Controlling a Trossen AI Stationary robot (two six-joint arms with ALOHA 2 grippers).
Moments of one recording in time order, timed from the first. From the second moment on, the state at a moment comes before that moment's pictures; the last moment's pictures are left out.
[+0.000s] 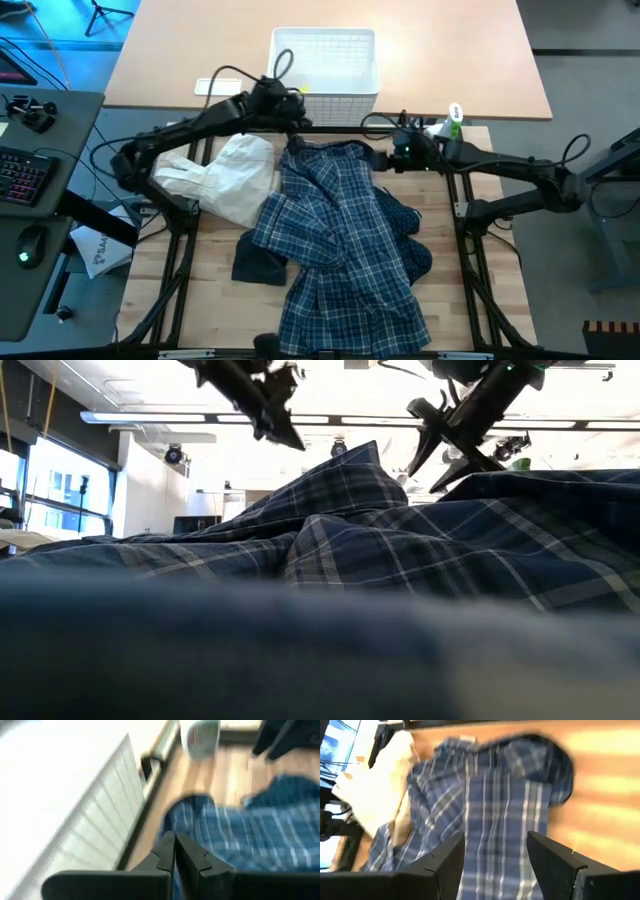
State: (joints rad) left arm 0.55 1.55 1.42 -0.45 0.06 0.28; right arm -0.38 1.20 0.95 -0.54 0.11 0.94
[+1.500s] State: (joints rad) left arm 0.48 1.81 1.49 -0.67 -0.04 0.19; right arm -0.44 1.23 0.96 -0.49 -0.08 0.50
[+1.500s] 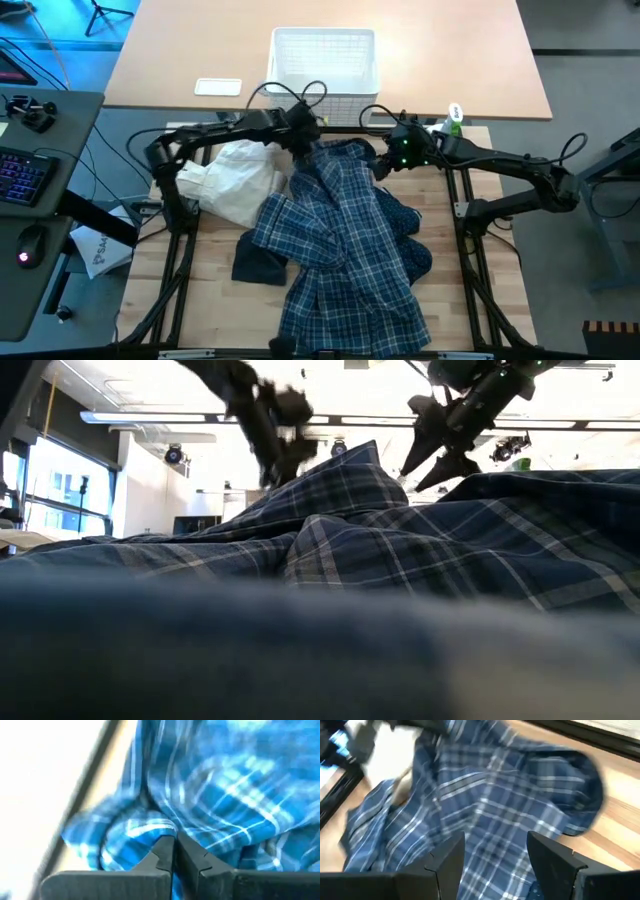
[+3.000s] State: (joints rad) left arm 0.56 1.68 1.80 -0.97 -0.06 0.13; right arm -0.63 1.53 0.96 -0.10 -0.23 0.64
